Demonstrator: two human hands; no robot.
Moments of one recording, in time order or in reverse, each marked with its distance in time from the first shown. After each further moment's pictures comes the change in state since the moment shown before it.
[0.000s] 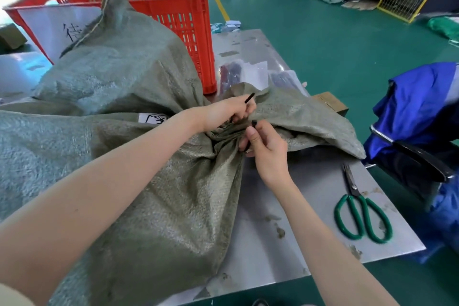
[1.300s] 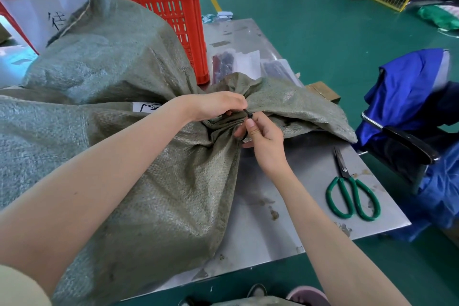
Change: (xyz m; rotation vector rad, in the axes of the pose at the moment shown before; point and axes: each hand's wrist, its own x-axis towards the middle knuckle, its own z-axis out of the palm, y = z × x) left_hand -0.001 -0.012 0.001 0.058 -0.095 -0.140; right_hand -0.012 -0.005 -0.009 0.038 -0.041 0.033
